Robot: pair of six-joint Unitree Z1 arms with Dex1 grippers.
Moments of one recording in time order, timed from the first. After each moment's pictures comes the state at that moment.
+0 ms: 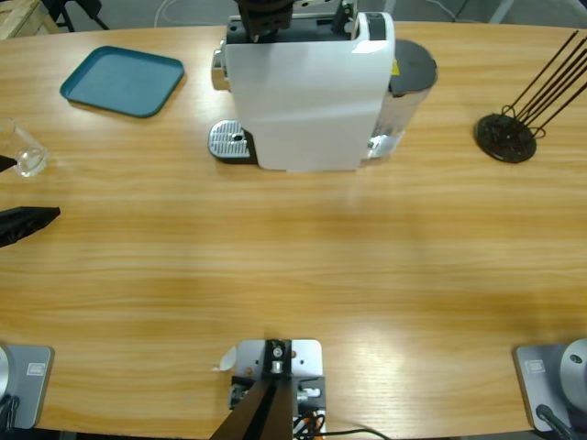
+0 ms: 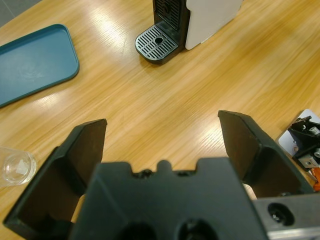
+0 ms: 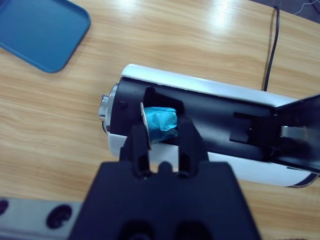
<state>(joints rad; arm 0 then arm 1) -0.93 0.88 -0.66 0.42 0.12 -0.07 1.03 2.25 -2.50 1.31 -0.51 0.70</state>
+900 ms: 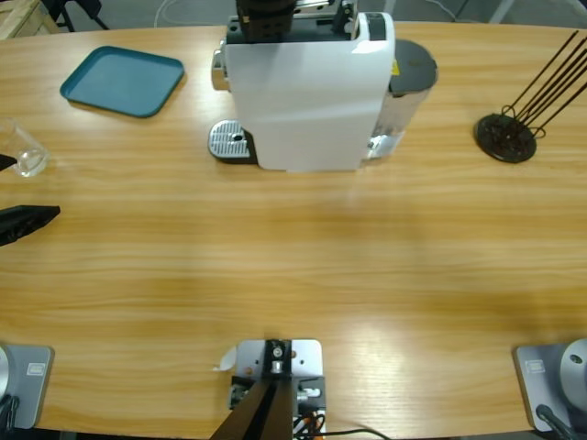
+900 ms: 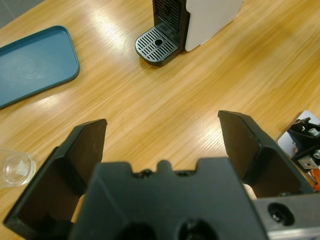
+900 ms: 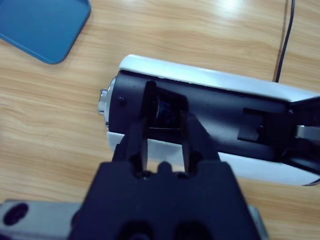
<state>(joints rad) -0.93 0.88 -0.66 0.41 0.12 -0.08 1.00 2.31 -2.64 1.42 -0.42 0.71</state>
